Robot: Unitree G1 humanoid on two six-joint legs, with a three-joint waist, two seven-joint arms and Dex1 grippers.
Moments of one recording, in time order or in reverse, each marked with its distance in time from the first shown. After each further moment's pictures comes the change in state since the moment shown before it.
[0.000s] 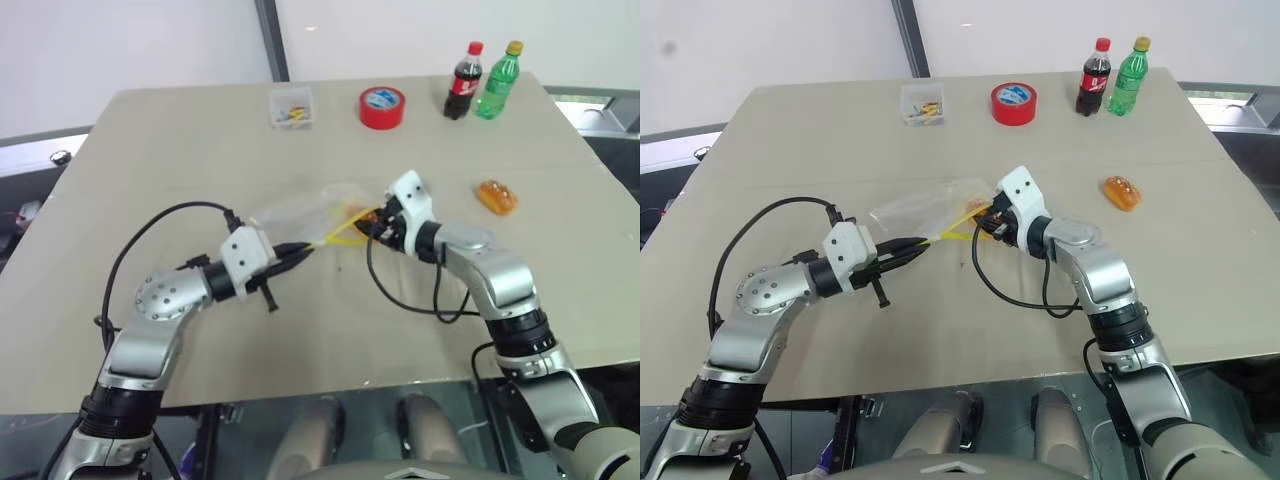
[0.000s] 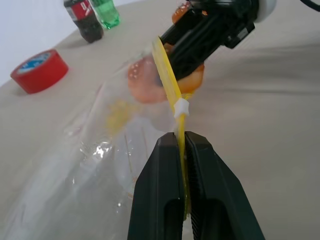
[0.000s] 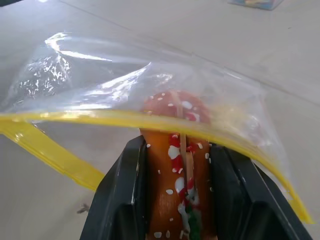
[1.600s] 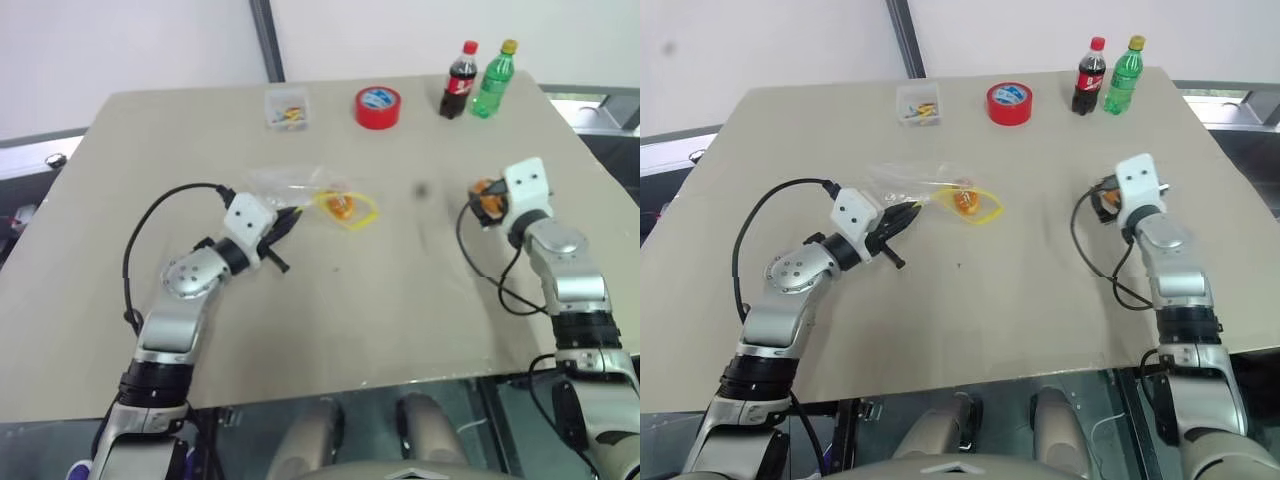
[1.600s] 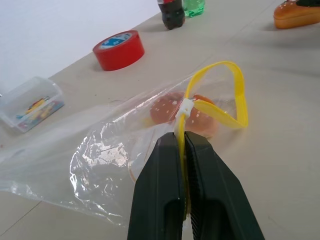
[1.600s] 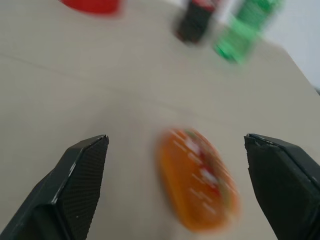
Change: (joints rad) left arm -0.157 -0.152 -0.007 0.126 0.096 0.103 0.277; right arm 0.042 -0.263 -0.281 0.381 -0.221 -0.399 -0.318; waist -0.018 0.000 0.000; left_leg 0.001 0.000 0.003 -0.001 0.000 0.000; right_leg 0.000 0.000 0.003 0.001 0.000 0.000
